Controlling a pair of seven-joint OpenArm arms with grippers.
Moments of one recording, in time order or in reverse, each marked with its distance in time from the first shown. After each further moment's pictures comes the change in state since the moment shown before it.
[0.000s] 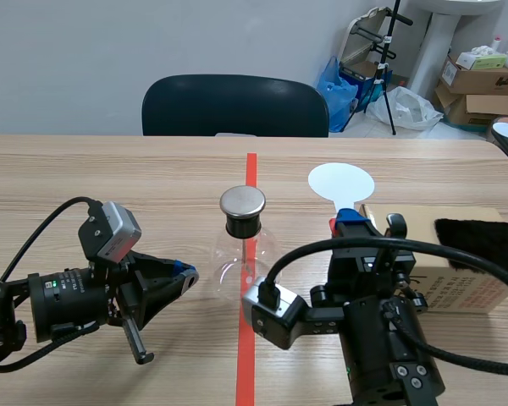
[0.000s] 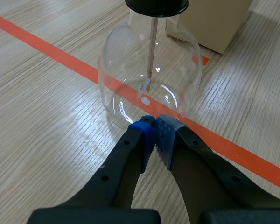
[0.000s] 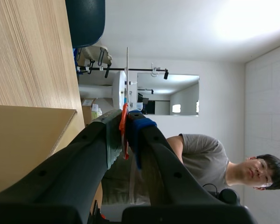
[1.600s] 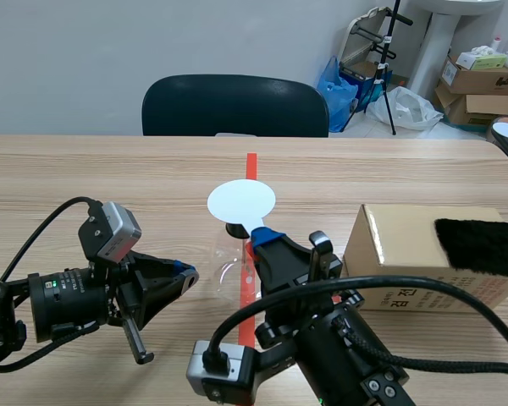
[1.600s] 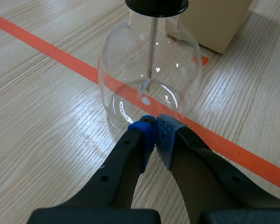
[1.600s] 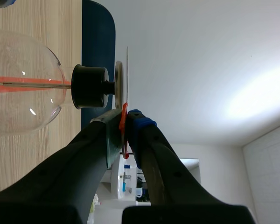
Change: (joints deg) left arm 0.0 0.0 0.0 0.0 0.0 0.0 0.0; right arm 0.0 0.0 0.0 0.0 0.0 0.0 25.3
